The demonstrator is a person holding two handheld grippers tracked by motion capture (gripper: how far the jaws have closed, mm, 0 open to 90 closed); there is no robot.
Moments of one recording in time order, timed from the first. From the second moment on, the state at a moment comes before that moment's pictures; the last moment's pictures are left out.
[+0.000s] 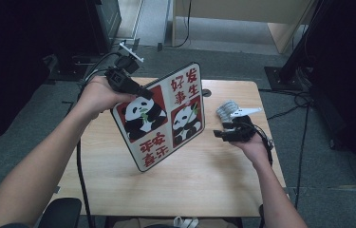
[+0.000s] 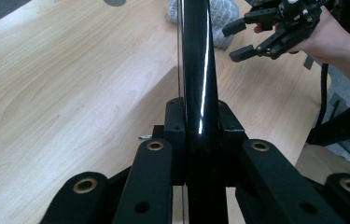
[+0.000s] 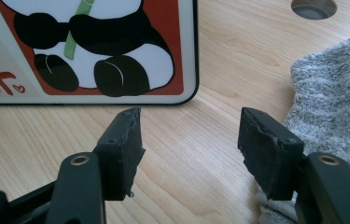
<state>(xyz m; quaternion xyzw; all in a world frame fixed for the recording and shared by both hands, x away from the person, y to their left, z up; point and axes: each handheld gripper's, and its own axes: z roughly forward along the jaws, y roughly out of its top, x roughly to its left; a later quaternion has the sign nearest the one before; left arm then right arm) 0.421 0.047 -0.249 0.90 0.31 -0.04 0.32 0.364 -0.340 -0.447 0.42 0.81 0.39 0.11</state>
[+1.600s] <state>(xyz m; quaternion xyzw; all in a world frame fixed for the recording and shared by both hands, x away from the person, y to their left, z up) 0.401 0.086 -0.247 0.87 0.30 -0.05 0.37 0.376 -0.355 -0.449 0.46 0.79 0.39 0.11</state>
